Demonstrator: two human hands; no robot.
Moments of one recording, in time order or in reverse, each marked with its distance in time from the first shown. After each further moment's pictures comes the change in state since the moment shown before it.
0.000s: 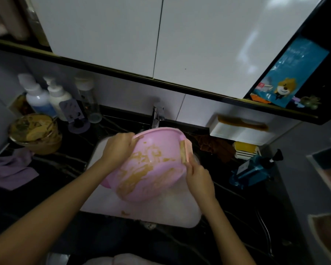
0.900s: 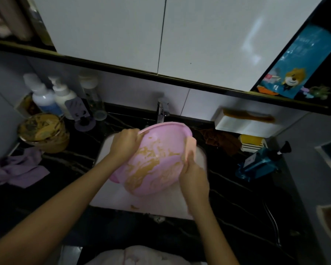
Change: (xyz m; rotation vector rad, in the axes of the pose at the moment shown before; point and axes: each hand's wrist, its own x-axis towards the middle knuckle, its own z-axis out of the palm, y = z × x) left_hand 0.005 -0.003 -0.002 -0.022 -0.019 -0.028; right_hand -0.022 -0.036 0.019 -0.032 -0.021 0.128
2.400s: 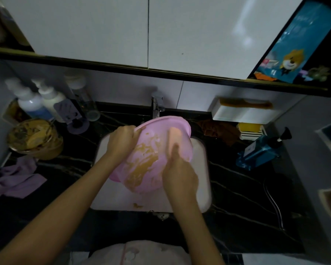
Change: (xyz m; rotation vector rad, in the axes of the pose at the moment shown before) left_hand 0.009 0.000 0.001 -0.029 -0.035 0.007; right_hand -0.021 -0.039 0.000 -0.014 -0.098 -0.015
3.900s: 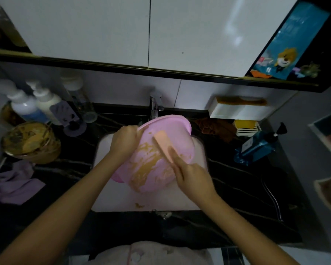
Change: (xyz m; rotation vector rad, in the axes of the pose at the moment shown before) left_hand 0.007 0.000 0.007 0.026 -0.026 0.034; right_hand 0.006 0.048 0.005 -0.148 0.154 -0.423
